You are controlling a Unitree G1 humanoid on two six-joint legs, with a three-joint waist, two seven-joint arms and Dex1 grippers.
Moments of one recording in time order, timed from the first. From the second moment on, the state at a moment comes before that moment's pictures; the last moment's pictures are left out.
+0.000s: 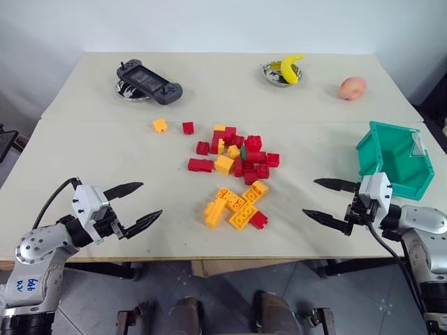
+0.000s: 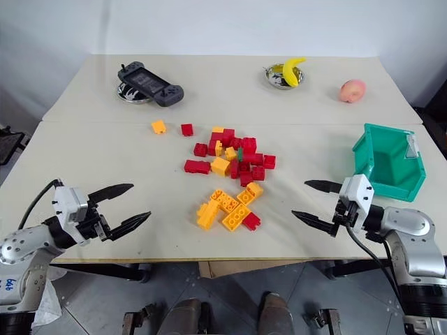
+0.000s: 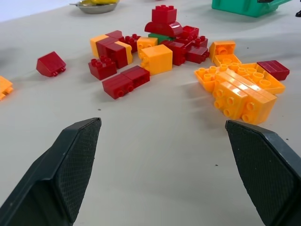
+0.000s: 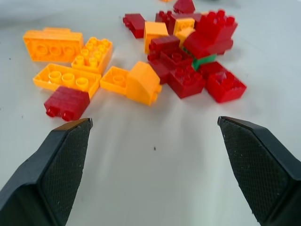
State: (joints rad) left arm 0.04 0.65 0.32 -0.18 -0.48 0.11 -0.92; right arm -0.17 -0.73 -0.21 0.08 0.45 0.02 1.20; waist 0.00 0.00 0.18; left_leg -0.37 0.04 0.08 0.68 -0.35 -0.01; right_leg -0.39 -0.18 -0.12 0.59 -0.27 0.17
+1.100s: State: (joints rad) left arm -0.06 0.56 0.21 -0.14 -0.52 0.13 -0.93; right arm -0.86 -0.14 0.27 0.53 0.08 0.17 0.57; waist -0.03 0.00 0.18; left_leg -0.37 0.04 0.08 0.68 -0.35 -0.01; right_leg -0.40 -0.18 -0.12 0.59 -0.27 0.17
